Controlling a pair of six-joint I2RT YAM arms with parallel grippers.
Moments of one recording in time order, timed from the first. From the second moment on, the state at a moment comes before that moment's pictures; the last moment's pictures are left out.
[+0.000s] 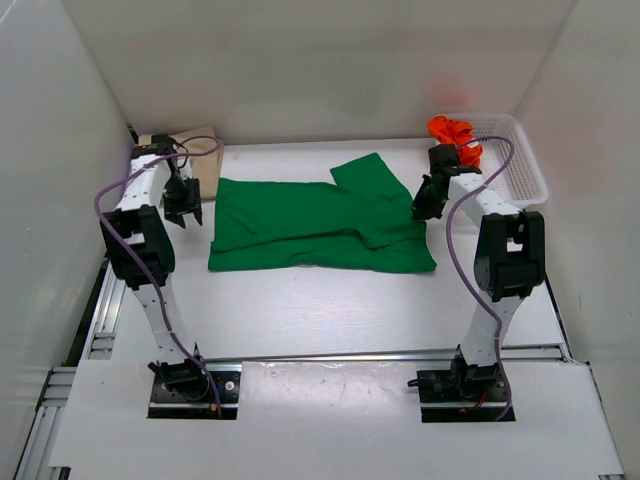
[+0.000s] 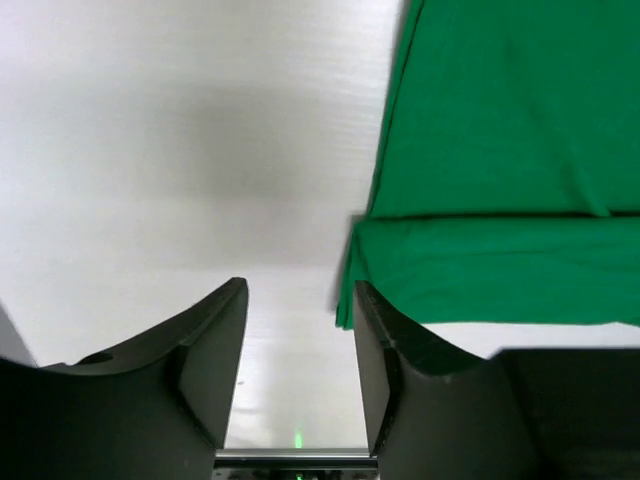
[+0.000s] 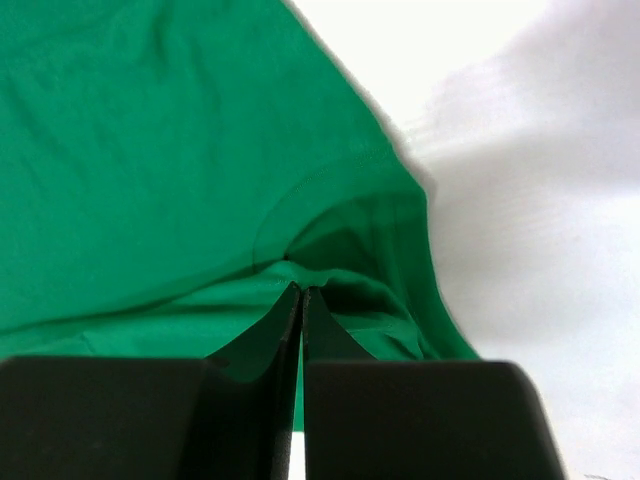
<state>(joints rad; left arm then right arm) 0.14 2.11 1.86 -1.15 0.06 0.00 0.14 1.92 1.46 -0.65 -0.04 0.53</state>
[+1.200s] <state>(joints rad) -0.35 1.97 1.42 -0.76 -0.46 0.00 0.17 1.70 1.01 -0.71 0.00 0.60</state>
